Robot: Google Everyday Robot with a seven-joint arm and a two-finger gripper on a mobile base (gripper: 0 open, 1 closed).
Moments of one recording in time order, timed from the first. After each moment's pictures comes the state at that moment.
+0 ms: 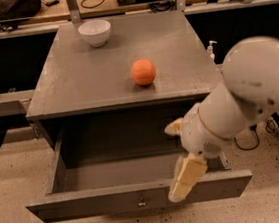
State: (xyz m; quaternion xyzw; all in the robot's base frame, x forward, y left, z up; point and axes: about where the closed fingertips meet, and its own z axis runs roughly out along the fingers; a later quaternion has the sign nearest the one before) arm 0.401 -0.070 0.808 -0.64 0.73 0.16 0.20
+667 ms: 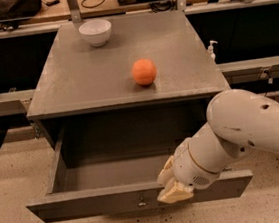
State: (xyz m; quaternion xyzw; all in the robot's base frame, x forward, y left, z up) arm 0.370 -0.050 0.731 -0.64 0.73 0.19 0.18
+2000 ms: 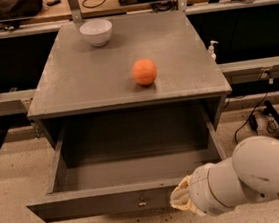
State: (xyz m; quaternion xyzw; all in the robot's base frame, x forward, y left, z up) arm 0.357 -0.077 0.692 -0.60 0.75 0.14 0.25
